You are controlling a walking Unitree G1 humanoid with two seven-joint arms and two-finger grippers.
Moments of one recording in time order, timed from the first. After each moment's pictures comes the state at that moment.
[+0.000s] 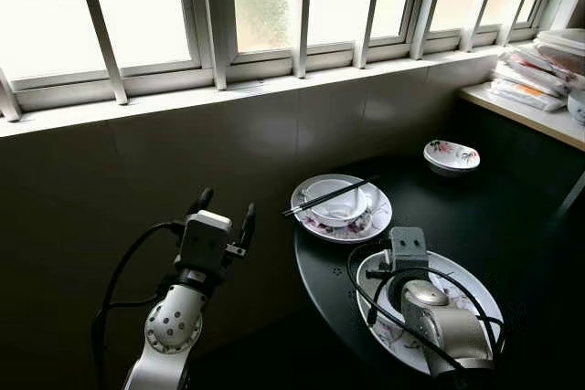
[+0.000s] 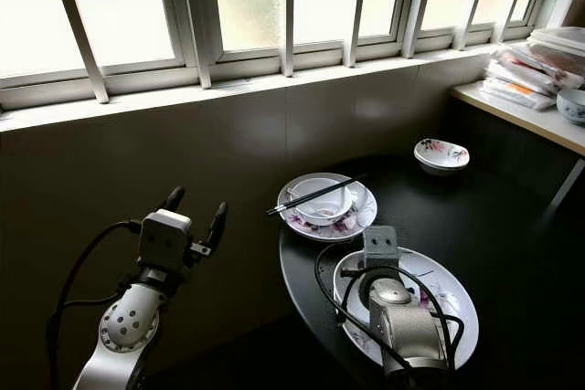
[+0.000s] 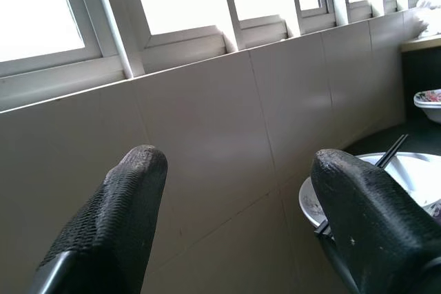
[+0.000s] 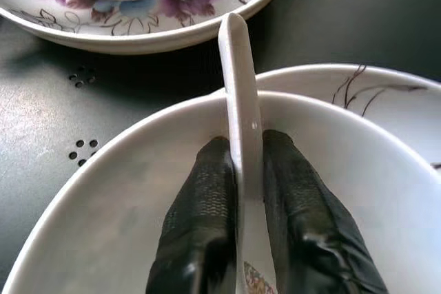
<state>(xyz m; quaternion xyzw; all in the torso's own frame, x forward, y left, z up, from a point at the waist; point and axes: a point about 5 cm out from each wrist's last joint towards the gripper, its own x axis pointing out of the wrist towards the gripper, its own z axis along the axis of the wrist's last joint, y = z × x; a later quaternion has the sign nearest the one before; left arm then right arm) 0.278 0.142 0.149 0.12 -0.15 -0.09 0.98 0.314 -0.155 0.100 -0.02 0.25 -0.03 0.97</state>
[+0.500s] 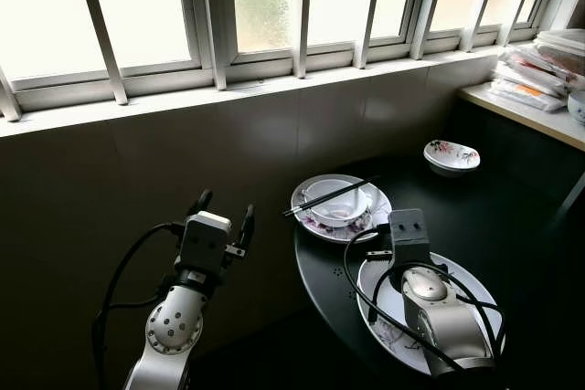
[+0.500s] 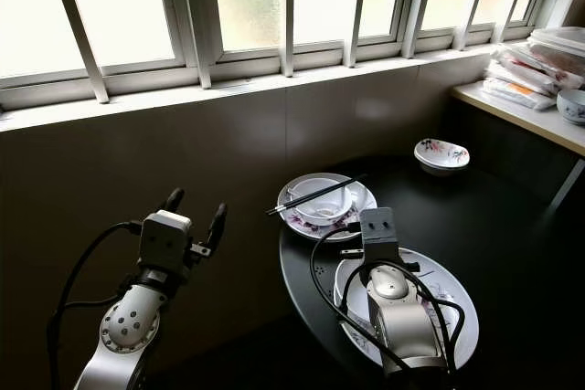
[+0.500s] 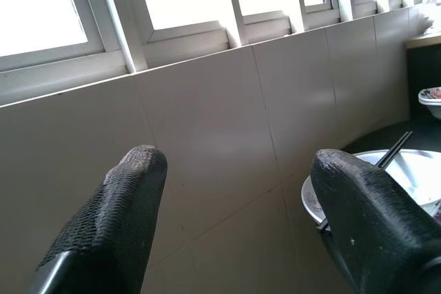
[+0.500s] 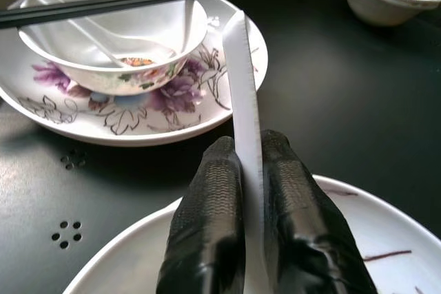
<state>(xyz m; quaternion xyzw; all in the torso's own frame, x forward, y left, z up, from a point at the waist) 0.279 0.143 0.147 0.12 -0.15 -0.08 0.98 0.321 -0.154 0.126 -0.08 0.14 -0.04 0.99</state>
